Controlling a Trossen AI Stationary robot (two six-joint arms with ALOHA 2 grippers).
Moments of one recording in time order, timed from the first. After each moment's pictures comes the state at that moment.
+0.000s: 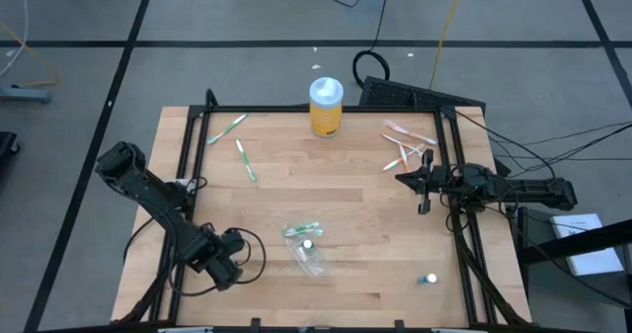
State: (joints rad) left arm -0.77 1.52 1.04 -1.10 0.10 -1.31; right arm -0.02 0.06 0.02 0.07 0.13 -0.05
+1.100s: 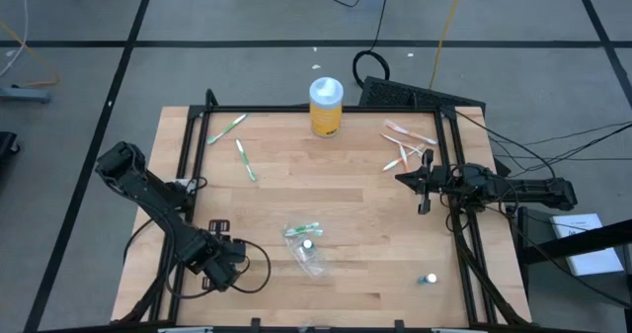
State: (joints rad) left arm -0.79 1.52 1.03 -1.09 -0.01 -0.79; right arm -0.02 0.06 0.02 0.07 0.13 -0.05
